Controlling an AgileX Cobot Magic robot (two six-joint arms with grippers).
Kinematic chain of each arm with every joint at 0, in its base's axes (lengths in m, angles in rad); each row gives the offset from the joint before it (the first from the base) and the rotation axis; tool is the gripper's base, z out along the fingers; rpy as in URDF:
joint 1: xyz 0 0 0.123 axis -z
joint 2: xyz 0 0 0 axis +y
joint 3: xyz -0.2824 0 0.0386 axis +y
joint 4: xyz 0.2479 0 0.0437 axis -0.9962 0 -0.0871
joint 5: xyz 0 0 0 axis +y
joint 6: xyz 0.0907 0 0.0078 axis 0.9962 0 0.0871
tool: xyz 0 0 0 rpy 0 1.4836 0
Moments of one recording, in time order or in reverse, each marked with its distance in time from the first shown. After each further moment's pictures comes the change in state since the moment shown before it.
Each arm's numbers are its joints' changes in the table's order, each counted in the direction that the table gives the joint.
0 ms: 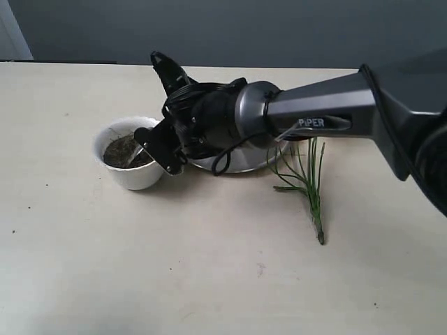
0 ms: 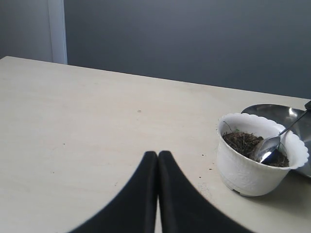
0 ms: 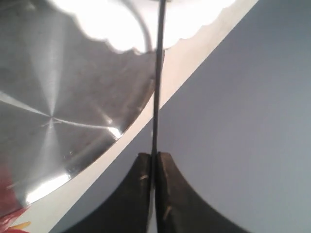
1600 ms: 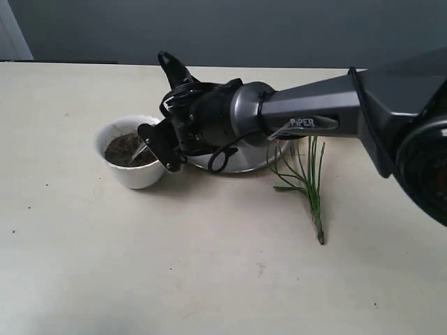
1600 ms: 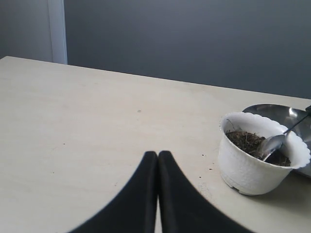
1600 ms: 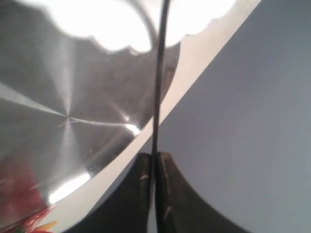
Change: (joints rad) left arm 0.000 0.000 0.000 0.000 0.000 0.000; right arm 0.014 0.036 -0.039 -0.064 0.041 0.015
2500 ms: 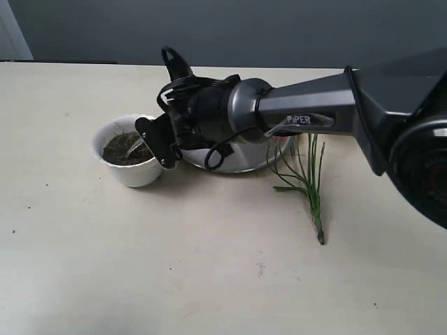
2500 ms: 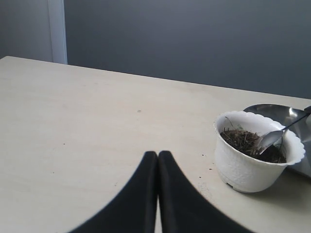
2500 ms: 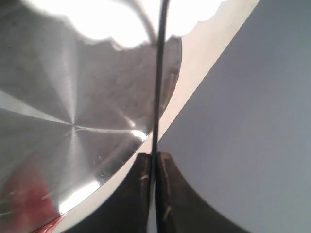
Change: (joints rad) left arm 0.000 0.000 0.000 0.000 0.000 0.000; right arm 0.004 0.014 -0.035 -0.073 0.008 0.004
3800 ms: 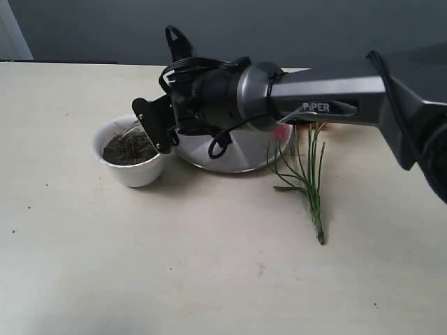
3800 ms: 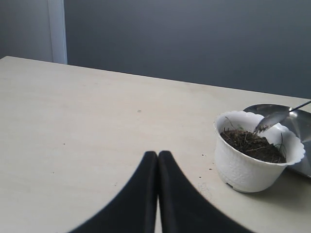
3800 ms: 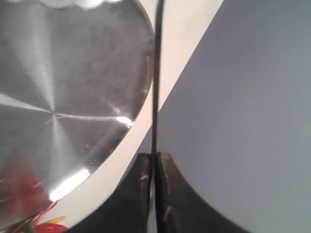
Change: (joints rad) left arm 0.000 0.000 0.000 0.000 0.000 0.000; right arm 0.002 -0.058 0.000 -0.021 0.011 0.038
